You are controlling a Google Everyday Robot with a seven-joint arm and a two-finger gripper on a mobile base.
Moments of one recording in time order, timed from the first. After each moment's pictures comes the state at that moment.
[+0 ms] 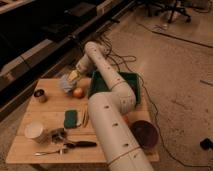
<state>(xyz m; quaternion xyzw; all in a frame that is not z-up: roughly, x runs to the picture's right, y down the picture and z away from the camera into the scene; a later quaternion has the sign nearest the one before) -0.193 -0.068 0.950 -0.45 -0.13 0.45 0.76</state>
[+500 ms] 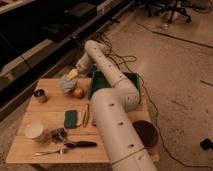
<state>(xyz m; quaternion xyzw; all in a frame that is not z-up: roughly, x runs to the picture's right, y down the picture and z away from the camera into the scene) -0.191 -0.074 0.934 -0.45 -0.11 0.45 0.77</state>
